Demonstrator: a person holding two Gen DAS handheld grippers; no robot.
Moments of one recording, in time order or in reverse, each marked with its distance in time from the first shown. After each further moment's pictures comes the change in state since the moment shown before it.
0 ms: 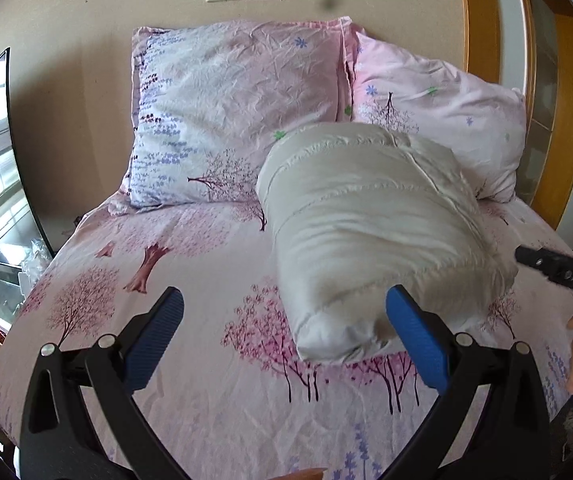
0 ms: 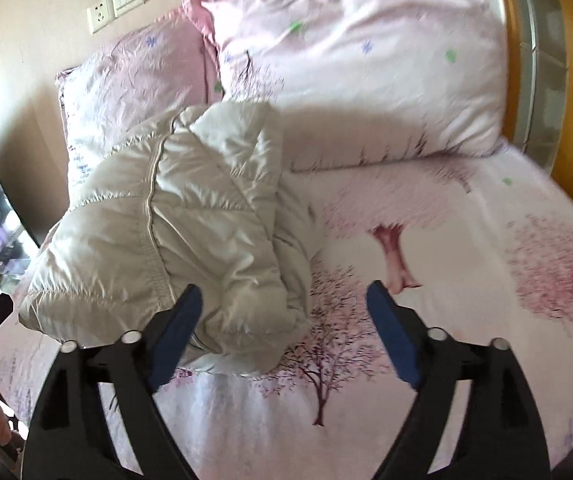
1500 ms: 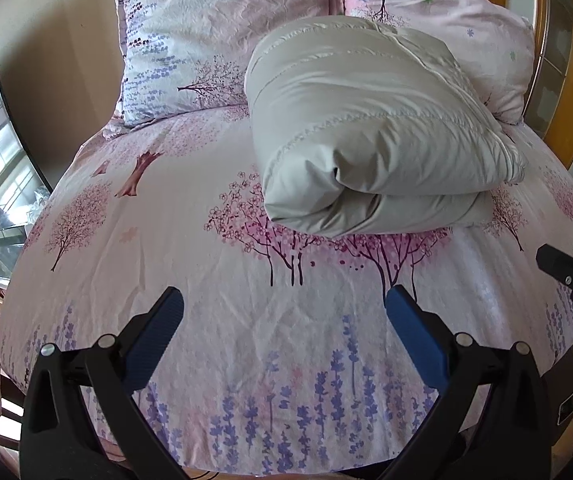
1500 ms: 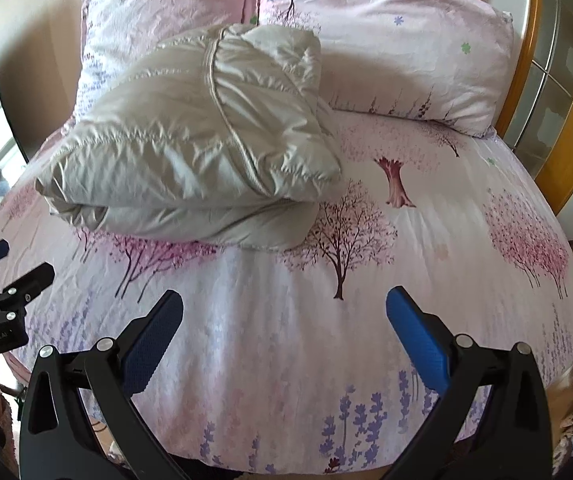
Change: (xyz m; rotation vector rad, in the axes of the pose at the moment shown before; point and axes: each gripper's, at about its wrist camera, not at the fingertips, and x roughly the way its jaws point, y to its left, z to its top) left arm 0.003 -0.023 -0.052 0.036 0.299 0.041; right arm -0.030 0.045 -0.060 -0.167 0.211 -0.094
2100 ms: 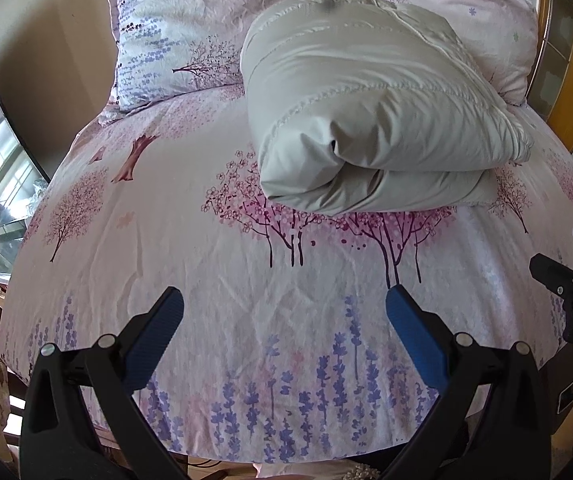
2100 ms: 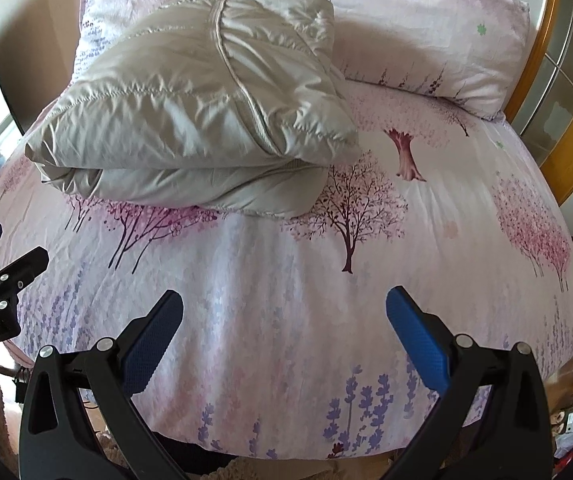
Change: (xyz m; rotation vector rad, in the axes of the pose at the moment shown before) left arm 0.007 -0.001 -0.001 0.021 0.082 0.008; right arm 0.013 0.007 -0.006 -0.029 0.113 -0.006
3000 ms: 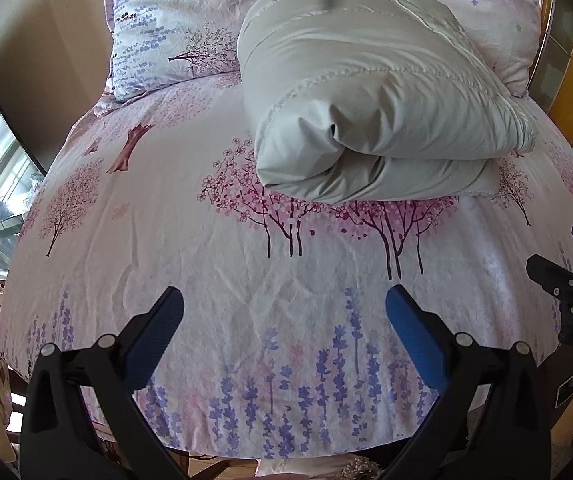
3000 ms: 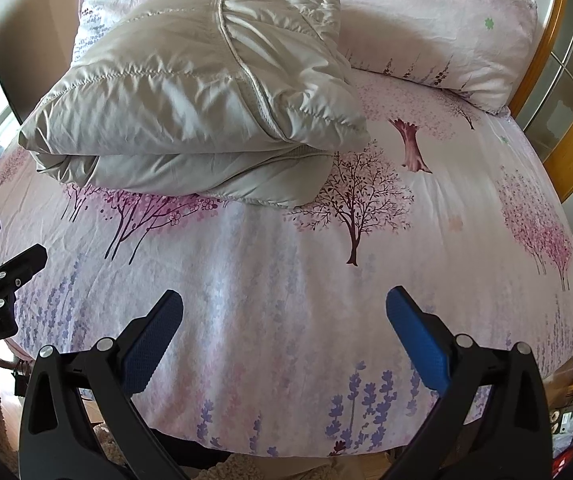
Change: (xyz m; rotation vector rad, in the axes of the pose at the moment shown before) left arm 0.006 0.000 0.001 0.000 0.043 -0.006; right arm 0.007 0.002 0.000 -0.013 0.038 -0.003
